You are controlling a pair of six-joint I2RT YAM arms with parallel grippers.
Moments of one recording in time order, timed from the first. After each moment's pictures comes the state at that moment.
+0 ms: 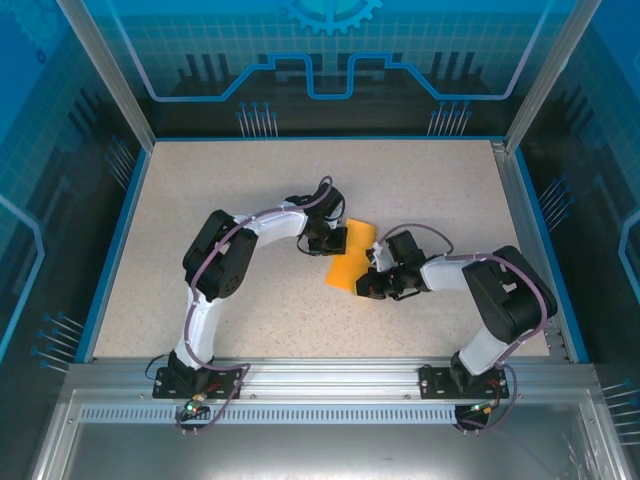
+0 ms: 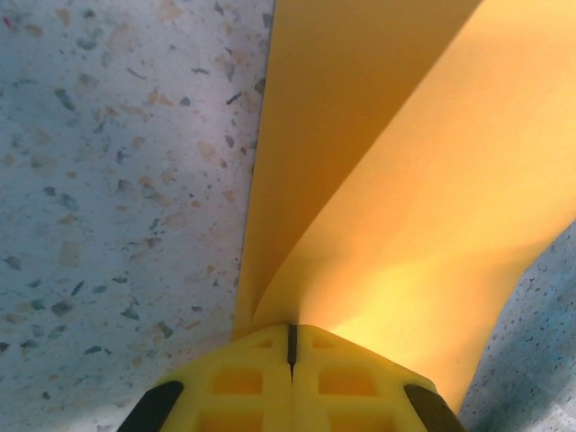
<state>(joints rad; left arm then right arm) -0.59 2.15 1.51 -0.59 0.32 -0.58 0.45 1.65 0.60 -0.04 -0.66 0.52</state>
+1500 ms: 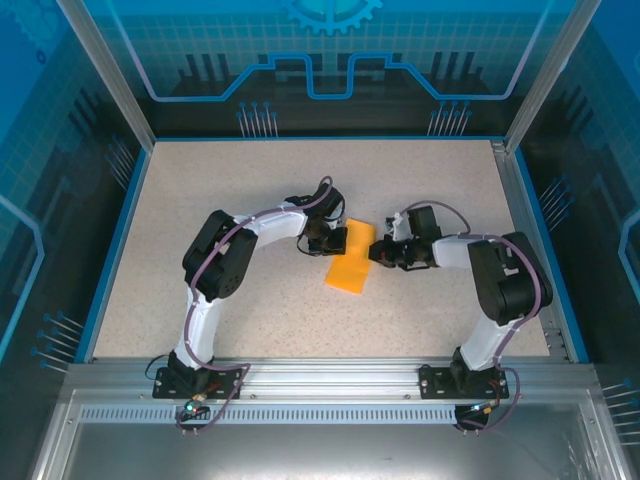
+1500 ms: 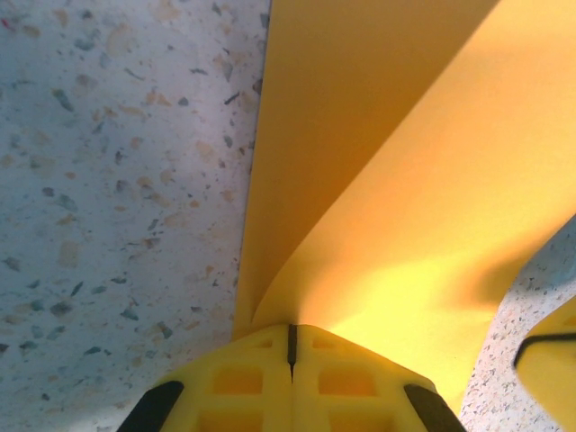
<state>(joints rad) -0.59 2.15 1.51 -0.58 0.32 -0.58 0.23 1.75 0.77 0.01 -0.71 0.55</state>
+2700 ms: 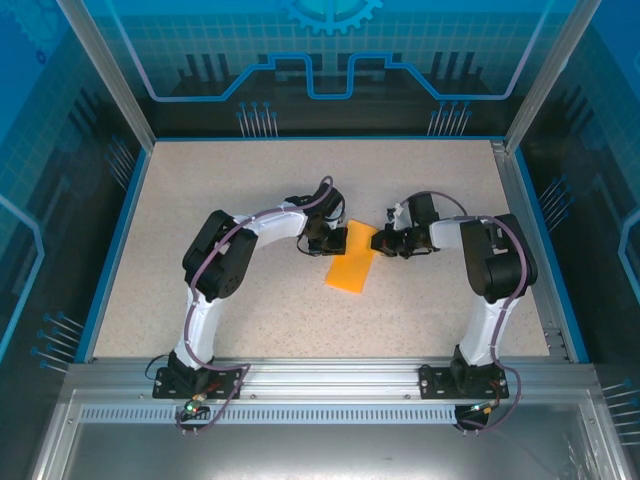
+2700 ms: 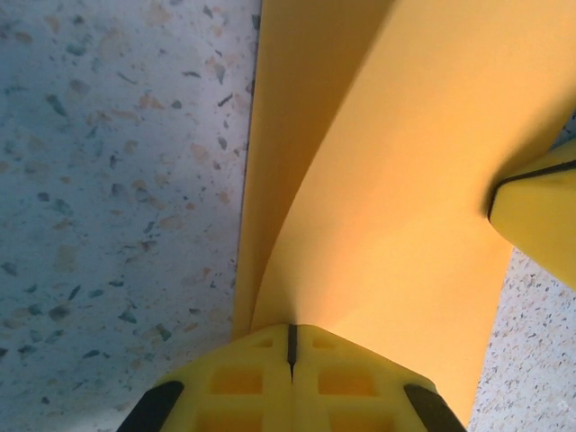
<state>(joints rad) -0.59 2.15 1.51 -0.58 0.32 -0.56 0.18 1.92 0.95 -0.12 -0.71 0.49</state>
